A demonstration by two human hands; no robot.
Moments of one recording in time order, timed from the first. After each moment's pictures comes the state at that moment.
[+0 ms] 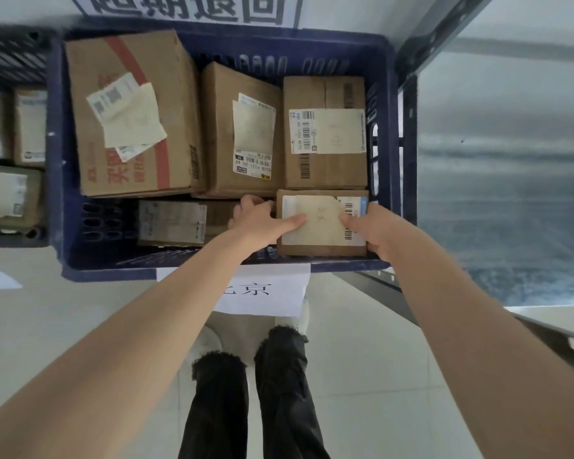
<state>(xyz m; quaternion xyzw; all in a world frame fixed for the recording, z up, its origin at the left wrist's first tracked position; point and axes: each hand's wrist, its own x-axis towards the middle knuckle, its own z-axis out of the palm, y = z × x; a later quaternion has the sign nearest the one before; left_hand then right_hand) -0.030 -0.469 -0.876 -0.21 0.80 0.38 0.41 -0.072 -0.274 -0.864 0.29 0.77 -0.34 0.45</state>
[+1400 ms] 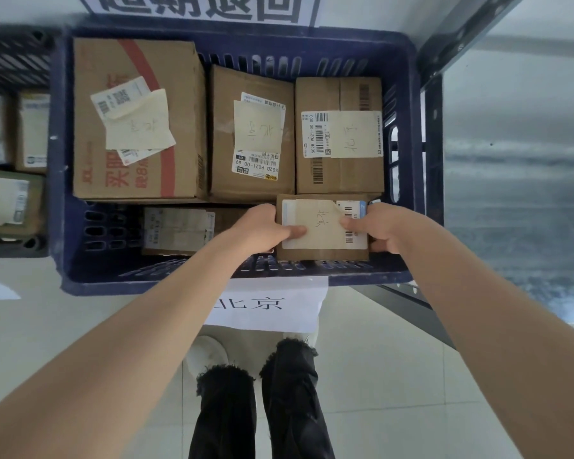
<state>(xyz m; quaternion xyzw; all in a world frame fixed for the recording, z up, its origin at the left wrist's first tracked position) -0.039 -0.491 -0.900 -0.21 0.74 0.47 0.43 -0.092 -0.298 -0.863 0.27 0.77 -0.28 0.51</state>
